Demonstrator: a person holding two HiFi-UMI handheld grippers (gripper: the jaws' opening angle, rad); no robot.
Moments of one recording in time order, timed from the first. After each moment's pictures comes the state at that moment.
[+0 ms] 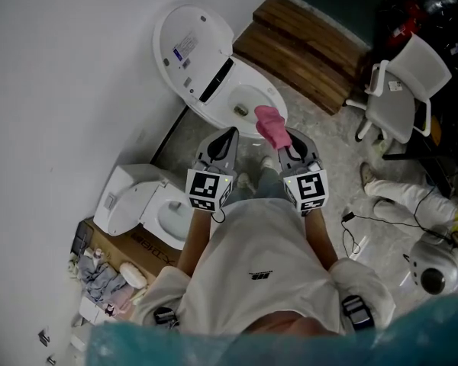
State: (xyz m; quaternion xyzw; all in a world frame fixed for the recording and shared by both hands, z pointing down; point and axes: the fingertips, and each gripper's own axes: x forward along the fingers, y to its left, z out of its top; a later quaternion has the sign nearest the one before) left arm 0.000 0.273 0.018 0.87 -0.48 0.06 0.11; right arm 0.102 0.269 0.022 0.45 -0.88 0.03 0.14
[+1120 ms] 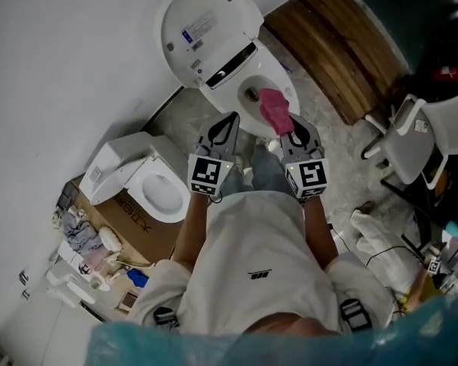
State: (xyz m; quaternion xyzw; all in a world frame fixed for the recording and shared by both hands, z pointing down) left arm -0.015 0.108 0.116 0.80 -0.57 0.12 0.14; right arm 0.085 0.075 0.112 0.33 -0.92 0.10 0.15
